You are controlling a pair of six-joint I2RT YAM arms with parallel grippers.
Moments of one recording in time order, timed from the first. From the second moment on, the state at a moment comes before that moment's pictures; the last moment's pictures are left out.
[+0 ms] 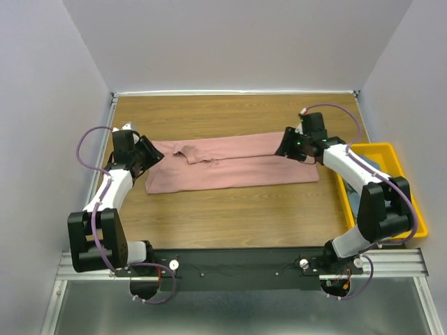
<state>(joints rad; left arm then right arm) 0.11 1.30 0.77 -0.19 0.23 -0.51 0.20 1.55 1.06 -0.39 -0.11 0.44</state>
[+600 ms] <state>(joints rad) 0.05 1.68 0.89 0.07 0.30 -0.68 0.67 1.97 1.31 0.02 -0.21 0.67</state>
